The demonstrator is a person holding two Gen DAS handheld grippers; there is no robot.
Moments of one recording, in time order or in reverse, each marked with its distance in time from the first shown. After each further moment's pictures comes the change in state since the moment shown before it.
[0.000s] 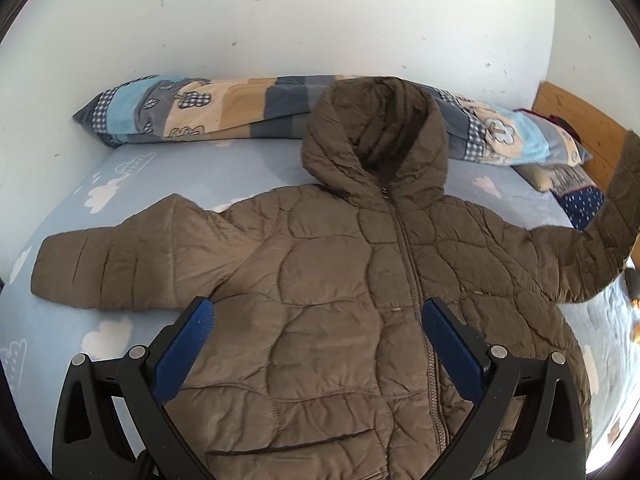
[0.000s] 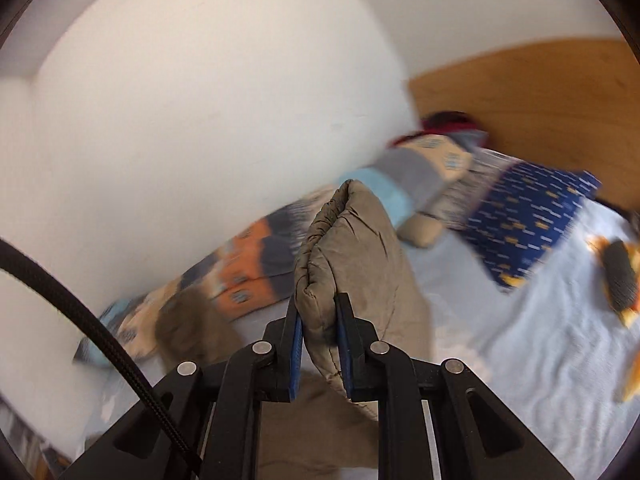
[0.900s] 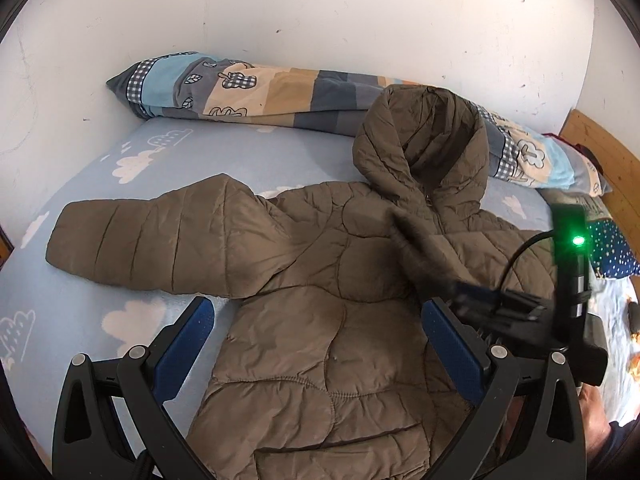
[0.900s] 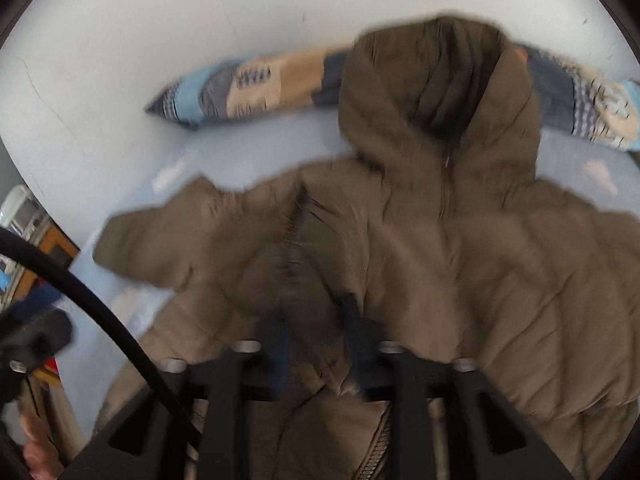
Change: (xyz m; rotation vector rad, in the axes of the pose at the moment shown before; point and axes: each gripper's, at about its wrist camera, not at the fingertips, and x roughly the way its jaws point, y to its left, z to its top) left arm -0.002 0.053 -0.002 -0.107 0.025 0.046; right arm 0.173 0.262 -0.292 -0.436 0.648 0.315
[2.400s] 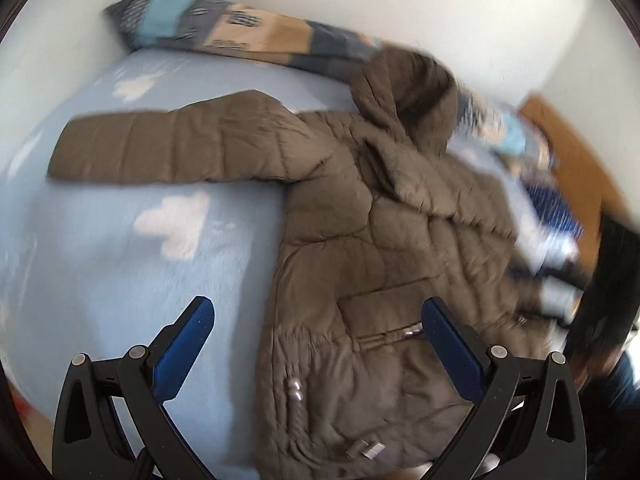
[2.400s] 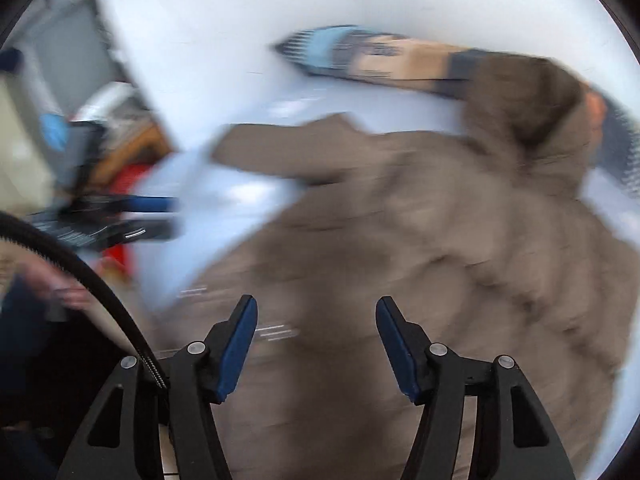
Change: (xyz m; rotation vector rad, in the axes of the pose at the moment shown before) left arm -0.075 0.137 -0.072 -0.111 0.176 -0.274; right arm -0.116 0.082 -0.098 -0.296 0.086 0.249
